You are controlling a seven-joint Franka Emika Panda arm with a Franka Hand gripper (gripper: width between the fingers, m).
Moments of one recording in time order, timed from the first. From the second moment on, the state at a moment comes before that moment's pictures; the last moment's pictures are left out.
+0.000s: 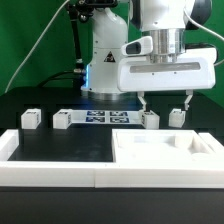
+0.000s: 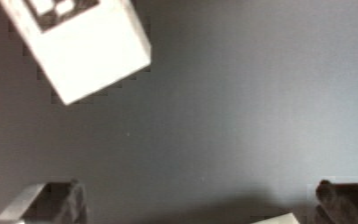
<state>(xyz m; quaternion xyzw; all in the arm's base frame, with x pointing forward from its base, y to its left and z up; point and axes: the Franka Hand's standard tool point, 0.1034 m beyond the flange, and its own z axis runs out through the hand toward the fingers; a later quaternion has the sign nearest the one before) 0.417 0.098 0.047 -0.99 0.15 -0.04 0.05</state>
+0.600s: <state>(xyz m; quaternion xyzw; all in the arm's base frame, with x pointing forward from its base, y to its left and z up) 0.403 0.106 0.042 -0.98 0.20 -0.02 0.06</state>
